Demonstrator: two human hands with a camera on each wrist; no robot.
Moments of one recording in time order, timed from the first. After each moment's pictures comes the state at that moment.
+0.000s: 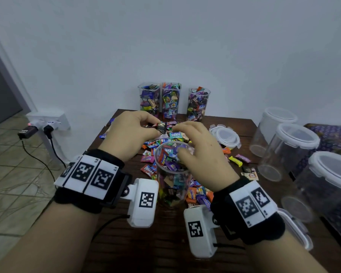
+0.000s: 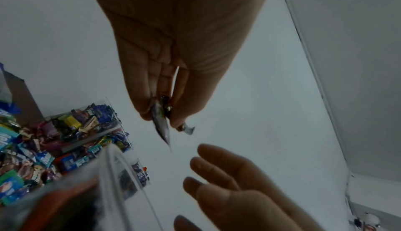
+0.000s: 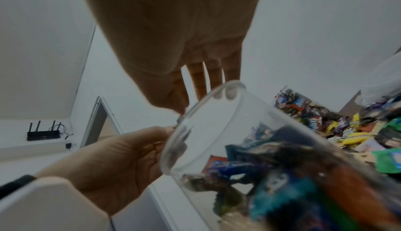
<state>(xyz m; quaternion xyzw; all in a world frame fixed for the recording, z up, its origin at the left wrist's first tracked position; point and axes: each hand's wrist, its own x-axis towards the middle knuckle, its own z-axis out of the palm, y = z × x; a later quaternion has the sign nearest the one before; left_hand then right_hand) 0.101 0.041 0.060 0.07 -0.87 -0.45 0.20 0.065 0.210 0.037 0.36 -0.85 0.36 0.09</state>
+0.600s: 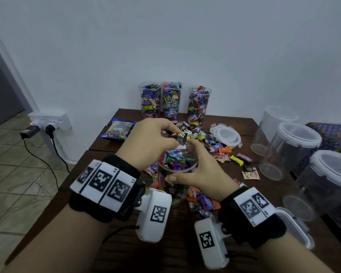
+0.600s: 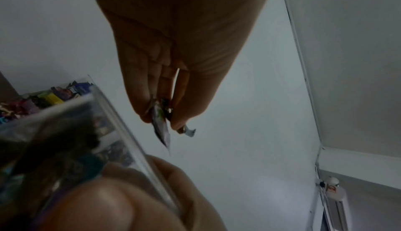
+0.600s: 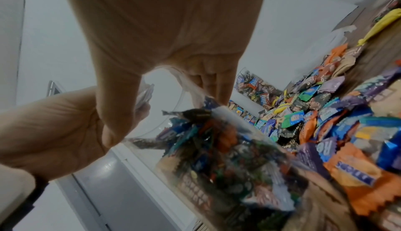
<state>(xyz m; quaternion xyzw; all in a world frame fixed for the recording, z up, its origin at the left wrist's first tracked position) 0.105 0.071 0.058 0.03 -0.89 -0.43 0.15 0.063 0.228 0.002 0.28 -0.83 0.47 -0.13</state>
